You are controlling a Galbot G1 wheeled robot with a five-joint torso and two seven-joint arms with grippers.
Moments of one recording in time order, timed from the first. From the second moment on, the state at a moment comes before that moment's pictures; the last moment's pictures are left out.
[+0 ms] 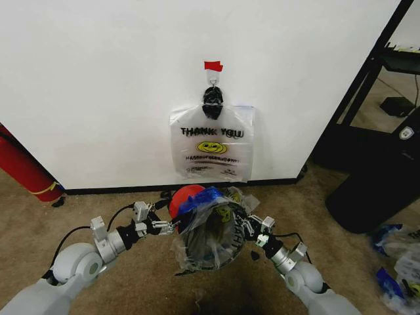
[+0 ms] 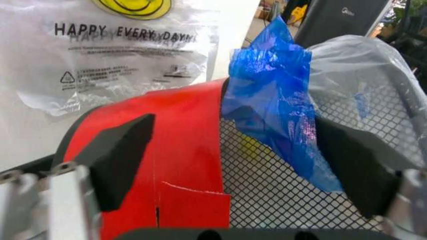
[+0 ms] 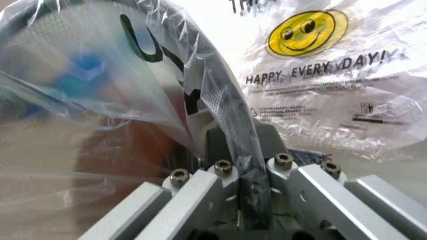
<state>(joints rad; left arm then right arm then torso) 1.30 -0.79 -0.38 -1.87 -0.85 0.07 0.58 -1.18 1.10 0.14 1.52 0.73 0.45 -0.59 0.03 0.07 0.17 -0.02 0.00</state>
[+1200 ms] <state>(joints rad) 1.30 -0.81 -0.39 -1.80 -0.81 -0.02 0.68 -1.21 1.10 0.12 1.58 0.78 0.43 -0.55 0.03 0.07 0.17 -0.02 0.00</state>
